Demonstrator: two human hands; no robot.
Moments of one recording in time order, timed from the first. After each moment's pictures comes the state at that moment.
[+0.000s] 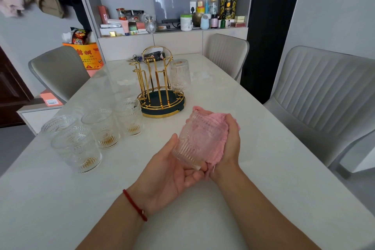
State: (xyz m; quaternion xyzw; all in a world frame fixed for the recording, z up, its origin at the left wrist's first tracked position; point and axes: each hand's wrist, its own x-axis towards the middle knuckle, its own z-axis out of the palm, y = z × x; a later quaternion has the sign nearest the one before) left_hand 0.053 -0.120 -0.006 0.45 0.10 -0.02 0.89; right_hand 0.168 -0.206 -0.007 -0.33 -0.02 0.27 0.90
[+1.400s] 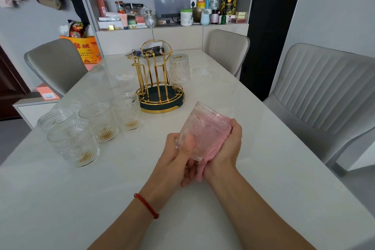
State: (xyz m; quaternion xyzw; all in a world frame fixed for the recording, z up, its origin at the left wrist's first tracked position) left_hand 0.060 -0.132 -0.030 0.73 0.11 0.15 0.65; right_hand 0.168 -0.205 -0.025 -0.27 0.03 0.29 0.92
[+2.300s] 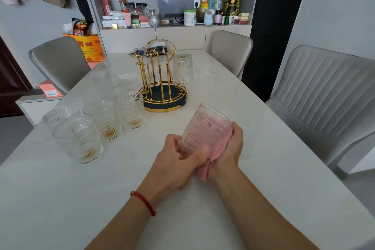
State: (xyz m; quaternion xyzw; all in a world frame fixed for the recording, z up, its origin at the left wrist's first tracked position) left_hand 0.057 -0.122 -0.028 0.79 0.18 0.15 0.57; right_hand 0.174 -0.198 -0.037 -0.23 0.01 0.31 0.92
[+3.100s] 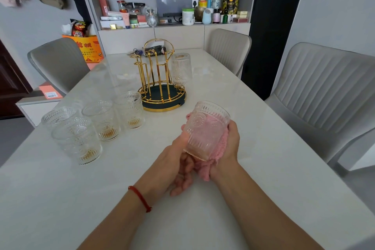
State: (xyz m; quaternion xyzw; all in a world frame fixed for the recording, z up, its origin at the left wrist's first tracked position) left_hand 0.056 -0.120 -0.017 0.73 0.18 0.01 0.66; right_hand 0.174 -0.192 -0.035 -0.24 0.03 0.31 0.92
